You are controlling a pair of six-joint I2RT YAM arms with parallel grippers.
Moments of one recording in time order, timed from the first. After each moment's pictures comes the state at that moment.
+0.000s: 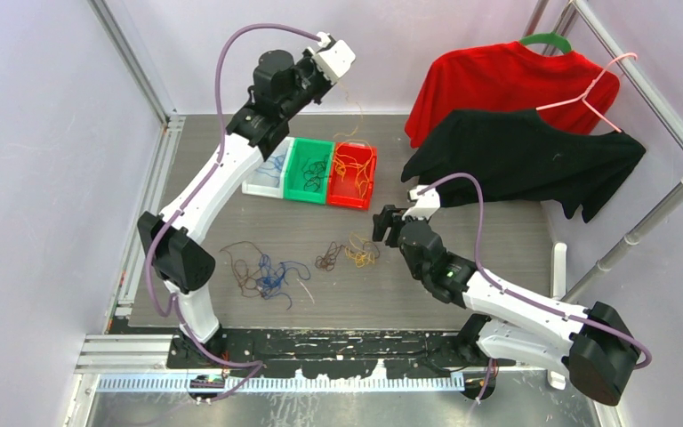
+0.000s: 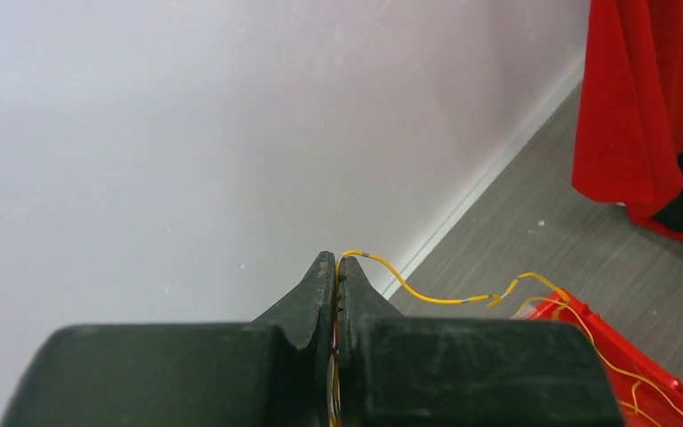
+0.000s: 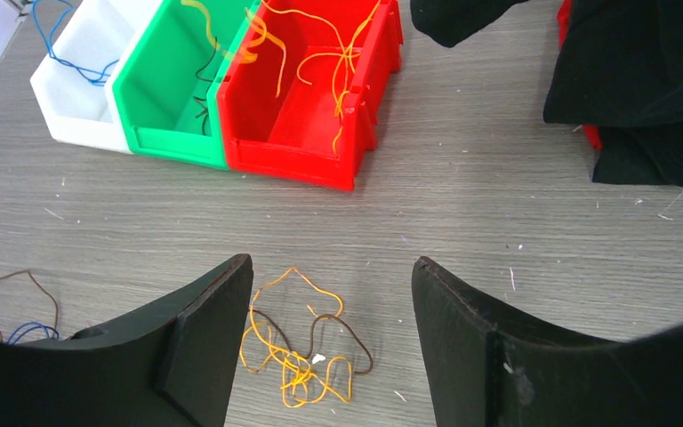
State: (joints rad) left arm -0.55 1.82 1.95 -0.13 0.09 0.57; right arm 0.85 0.98 0.51 0.16 0.61 0.47
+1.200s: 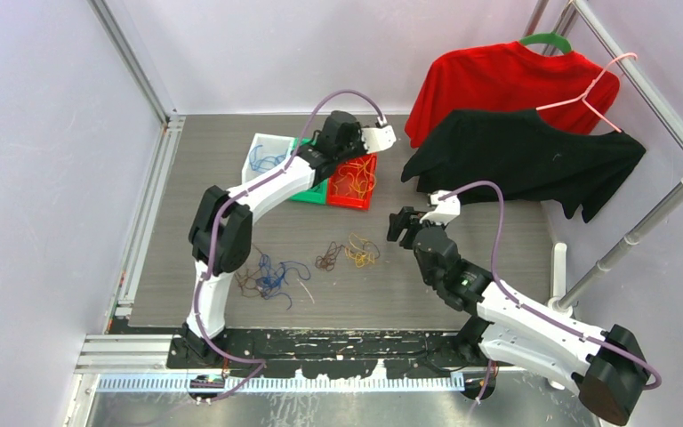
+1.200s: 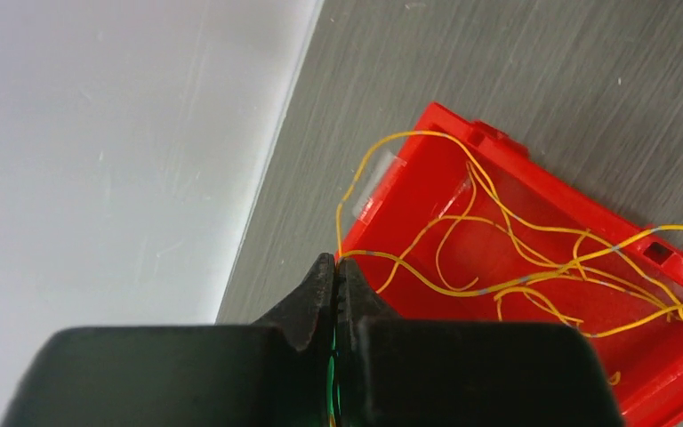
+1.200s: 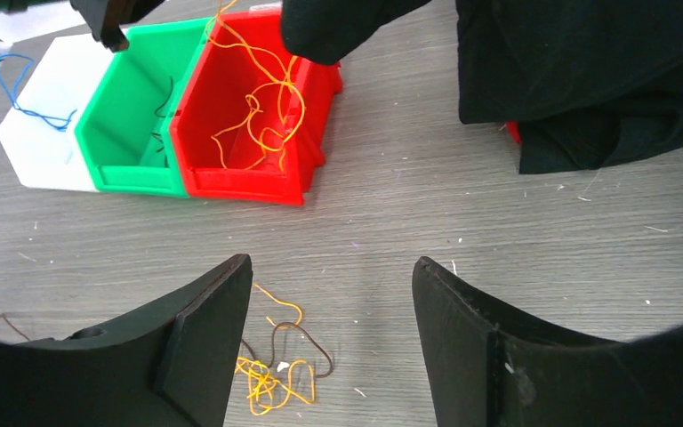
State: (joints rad) left arm -0.66 2.09 1.78 -0.12 -0.08 0.79; right arm 0.81 0.83 0.46 0.09 0.68 0.50
